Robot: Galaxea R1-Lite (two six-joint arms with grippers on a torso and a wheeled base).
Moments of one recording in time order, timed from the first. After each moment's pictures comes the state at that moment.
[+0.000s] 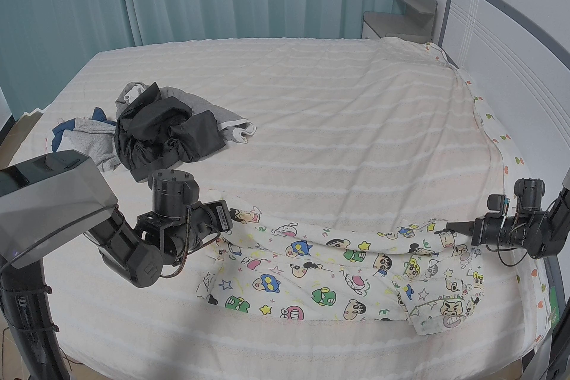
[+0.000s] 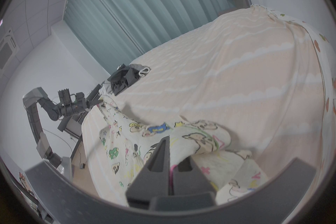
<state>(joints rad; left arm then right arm) -0.39 2.16 -0.82 -0.94 0.15 -0.41 -0.20 2.09 -0.60 -0.88 0.78 -0.02</state>
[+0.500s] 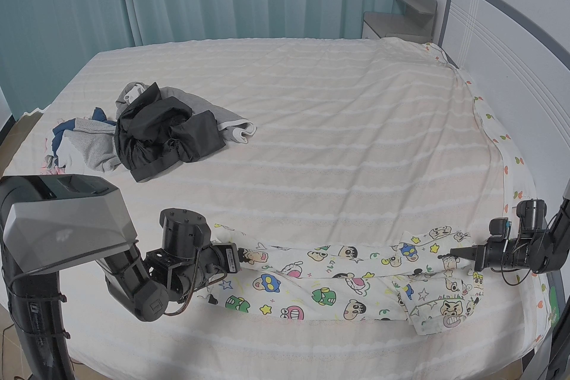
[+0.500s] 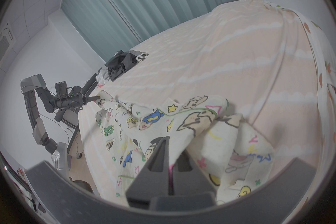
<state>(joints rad) -0.46 2.21 -0.63 -1.06 0.15 -0.37 -0.25 2.11 -0.47 -0.88 0.78 -0.18</state>
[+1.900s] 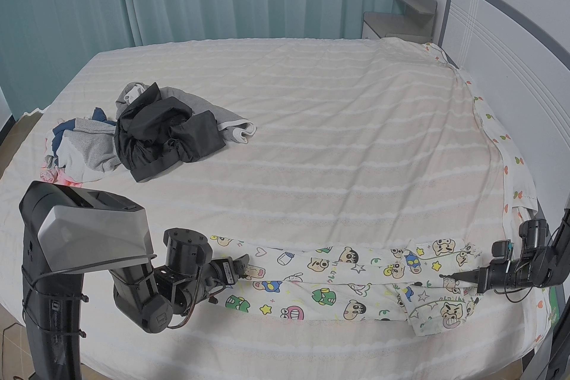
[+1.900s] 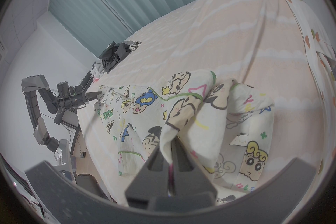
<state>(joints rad) -0.45 2.34 -0.58 -1.20 0.18 -0.45 -0.30 2.13 -0.33 -0.88 0.75 -0.23</state>
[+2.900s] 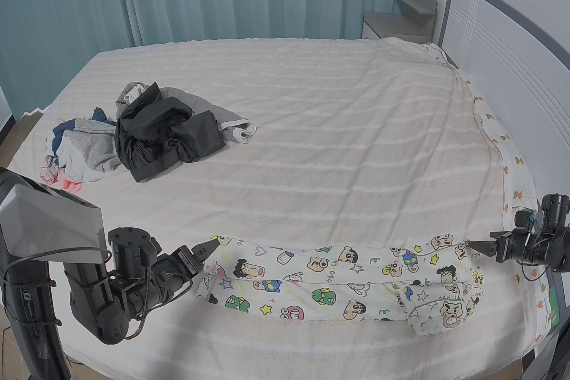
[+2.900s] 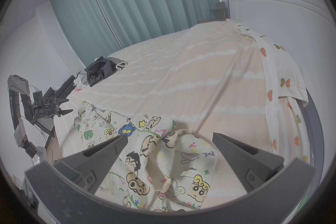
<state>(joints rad) -0.33 2.20 -0.29 -1.50 -0.04 -0.84 -0.38 1.96 -0.40 -0.90 0.65 -0.22</state>
